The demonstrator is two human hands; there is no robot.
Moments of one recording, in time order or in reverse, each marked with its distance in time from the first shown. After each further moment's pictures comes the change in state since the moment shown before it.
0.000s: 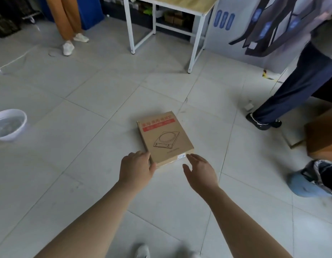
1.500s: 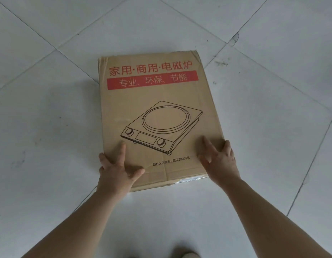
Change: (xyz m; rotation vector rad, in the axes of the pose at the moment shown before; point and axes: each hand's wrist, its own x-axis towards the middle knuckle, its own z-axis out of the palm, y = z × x) left_hand 0.304 -0.069 0.655 -0.338 -0.359 -0.764; right_hand 0.492 0.362 0.480 -0.143 -0.294 0.024
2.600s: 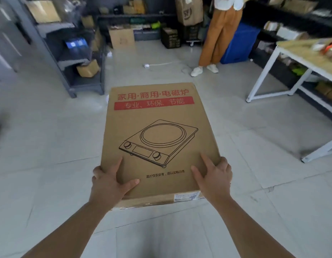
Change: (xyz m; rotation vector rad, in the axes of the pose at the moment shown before) left_hand -0.438 -0.031 -0.523 -0.524 0.559 -0.384; right_hand -0.313 -0.368 -0.491 0.003 0.236 -0.680
